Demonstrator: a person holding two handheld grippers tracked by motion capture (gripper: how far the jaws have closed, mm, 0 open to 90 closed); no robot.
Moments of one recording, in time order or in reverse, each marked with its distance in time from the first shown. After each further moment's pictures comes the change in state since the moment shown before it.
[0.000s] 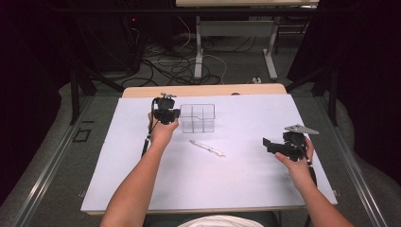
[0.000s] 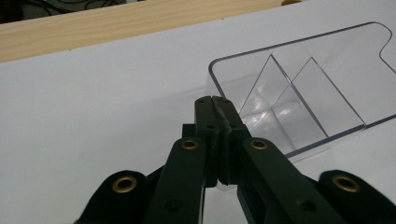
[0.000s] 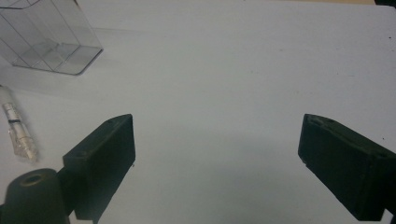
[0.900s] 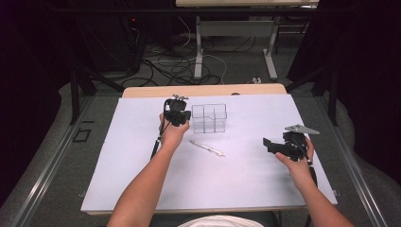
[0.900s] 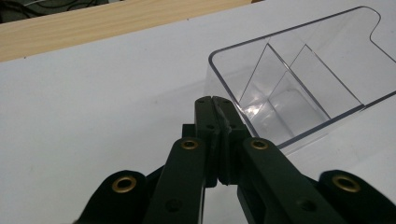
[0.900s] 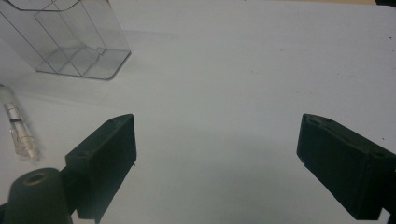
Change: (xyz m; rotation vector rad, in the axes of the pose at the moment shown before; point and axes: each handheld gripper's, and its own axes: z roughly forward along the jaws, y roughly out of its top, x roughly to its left) left arm -0.031 0.002 0.007 -0.001 -0.037 0.041; right arm -0.002 0.000 -0.001 0.000 0.003 -0.008
